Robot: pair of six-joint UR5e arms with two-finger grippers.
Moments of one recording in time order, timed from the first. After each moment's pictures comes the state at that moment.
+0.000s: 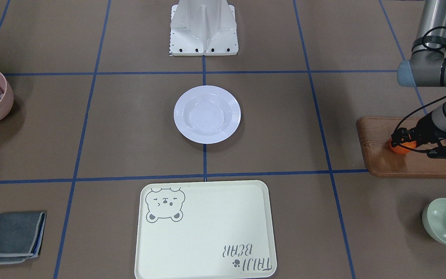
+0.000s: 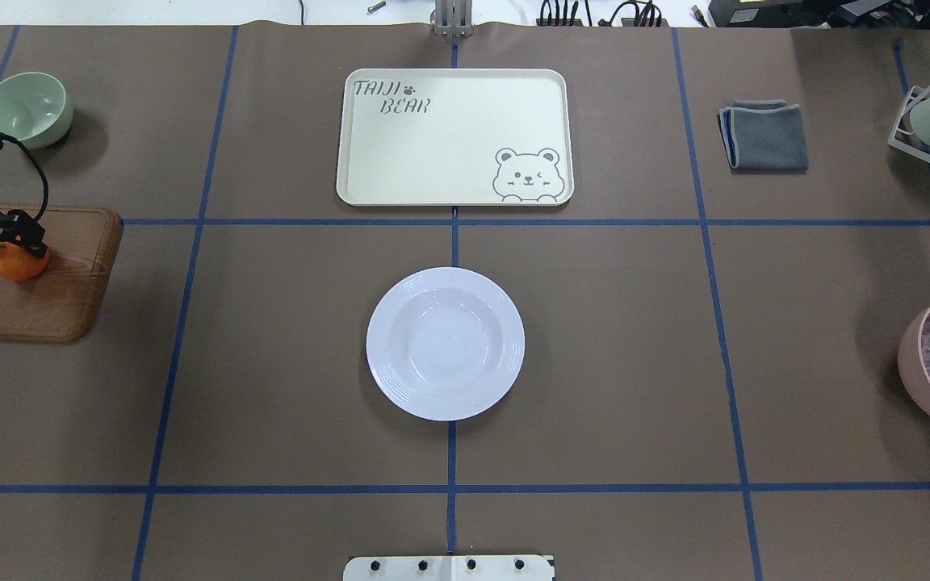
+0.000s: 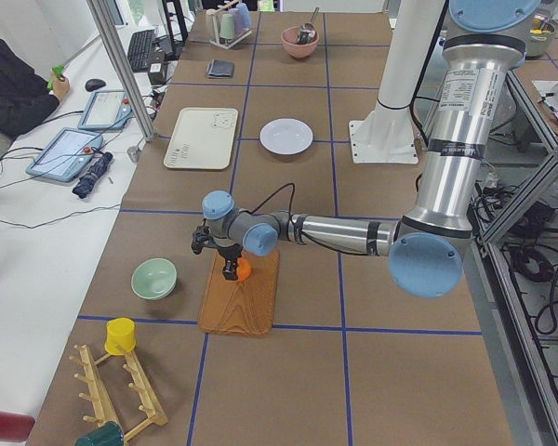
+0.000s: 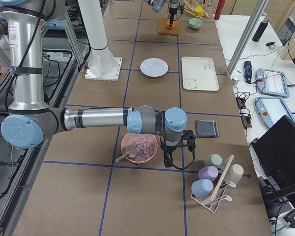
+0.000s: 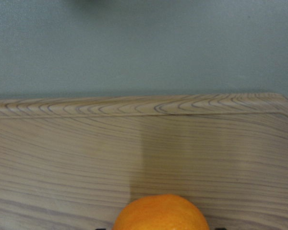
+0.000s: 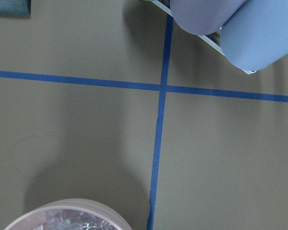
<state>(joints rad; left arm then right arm) -1.10 -1.73 -1.43 -1.94 -2.26 -0.52 1.56 -1.59 1.68 -1.67 2.36 -0.08</state>
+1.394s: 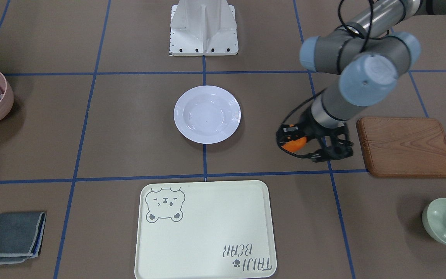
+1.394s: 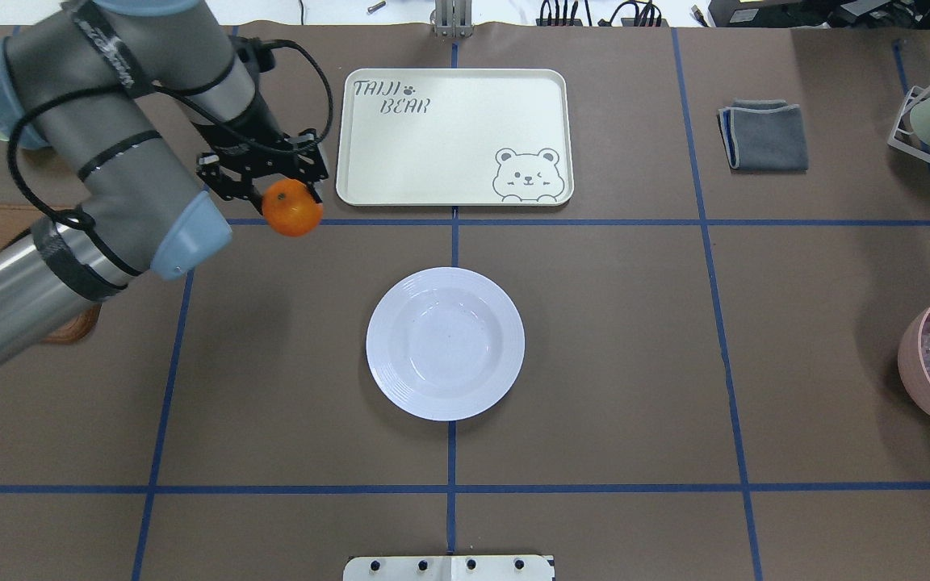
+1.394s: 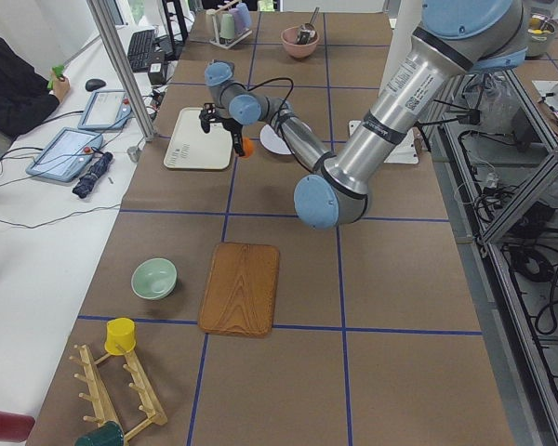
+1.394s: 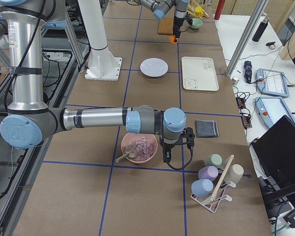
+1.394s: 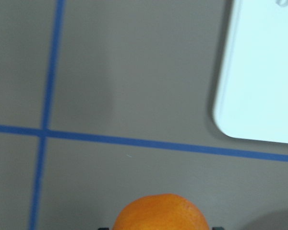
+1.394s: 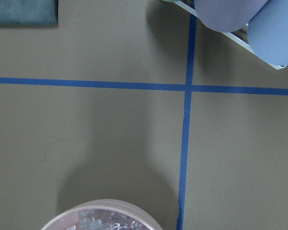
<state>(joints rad) -0.83 -2.29 -1.57 -1.54 -2.30 -1.17 1.56 -1.60 1.69 -1.67 2.44 -0.04</state>
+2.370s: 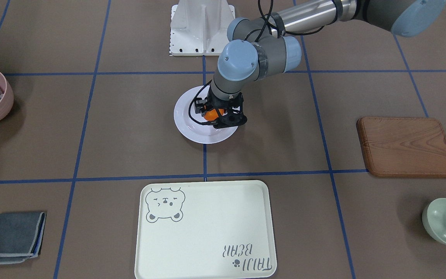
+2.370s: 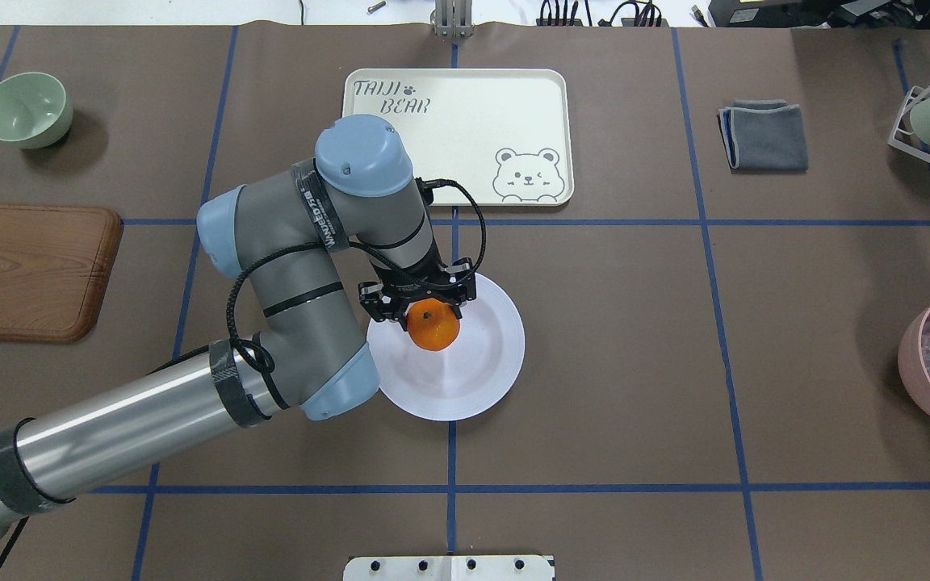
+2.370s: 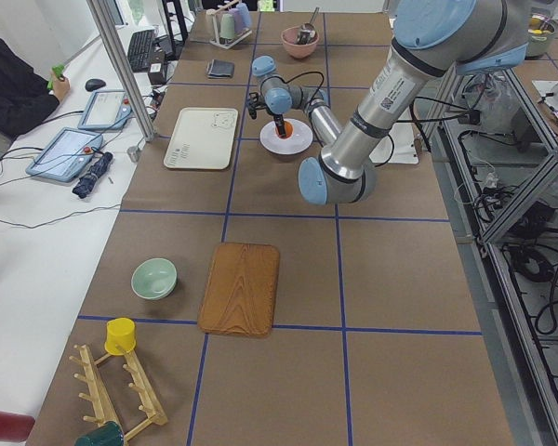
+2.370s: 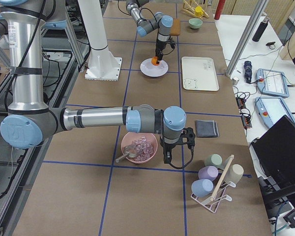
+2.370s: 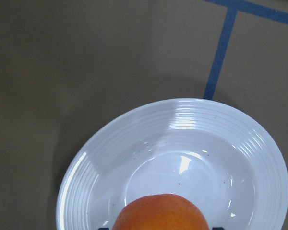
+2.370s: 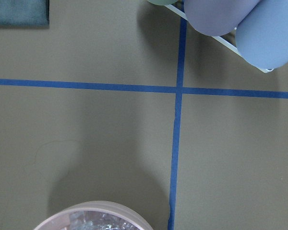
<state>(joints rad) -0.56 -2.40 -1.43 -1.70 -2.15 -1.39 1.56 -1.60 1.70 -1.67 2.41 -0.04</state>
